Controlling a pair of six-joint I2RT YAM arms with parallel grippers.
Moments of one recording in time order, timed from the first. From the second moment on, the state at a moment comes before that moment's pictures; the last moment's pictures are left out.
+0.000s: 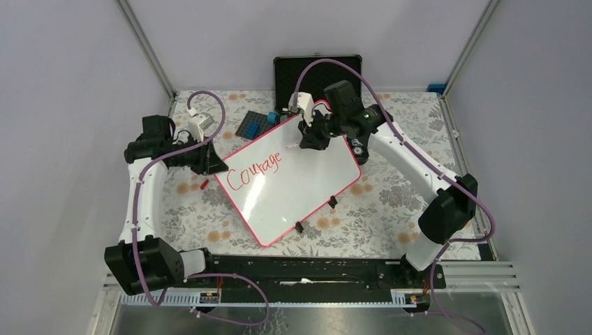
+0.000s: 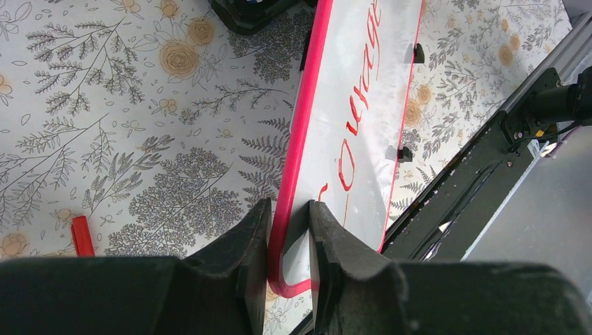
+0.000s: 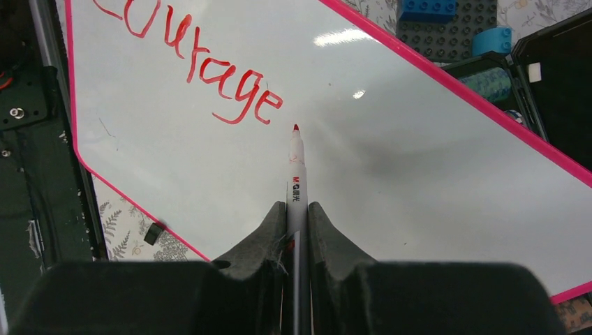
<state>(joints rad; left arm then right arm) 0.20 1.23 1.21 -1.06 0.87 0.47 0.62 1.69 1.68 -0.73 -0.54 -0.45</state>
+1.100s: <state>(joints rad) 0.20 1.23 1.20 -1.04 0.88 0.46 0.64 1.74 1.68 -0.72 -0.43 -0.47</state>
